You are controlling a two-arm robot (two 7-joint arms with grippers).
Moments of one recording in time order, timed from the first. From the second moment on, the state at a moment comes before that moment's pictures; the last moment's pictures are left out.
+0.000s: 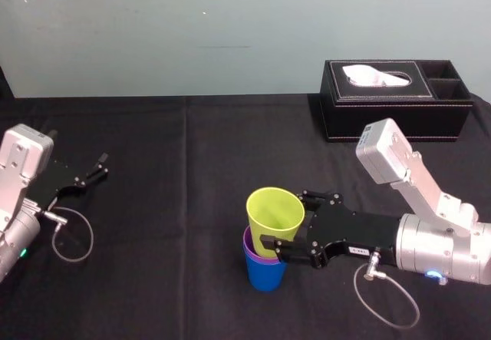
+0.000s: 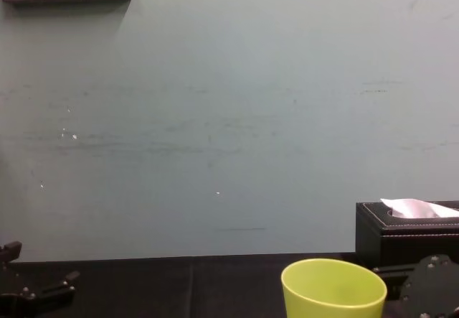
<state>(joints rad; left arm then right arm) -0.20 0.60 0.45 -1.41 -0.25 -0.12 0.03 0.19 0.76 -0.50 -1.87 0.46 0.29 0.54</state>
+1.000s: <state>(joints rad) -0.20 0.60 0.45 -1.41 -0.25 -0.12 0.03 0.19 0.77 -0.50 -1.87 0.46 0.30 0.54</state>
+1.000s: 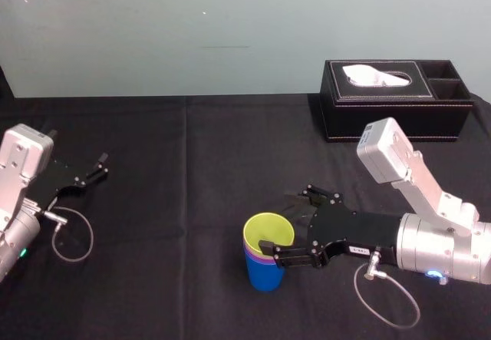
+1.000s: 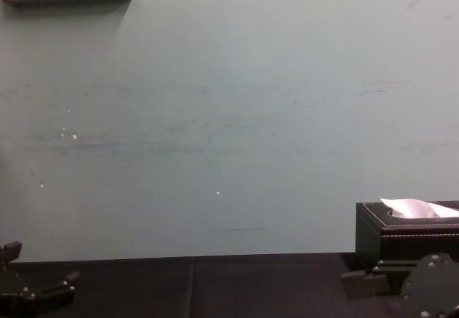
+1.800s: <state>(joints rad) -0.20 0.60 0.45 -1.41 -0.25 -0.12 0.03 0.19 0.77 -0.50 -1.87 0.46 0.30 0.54</state>
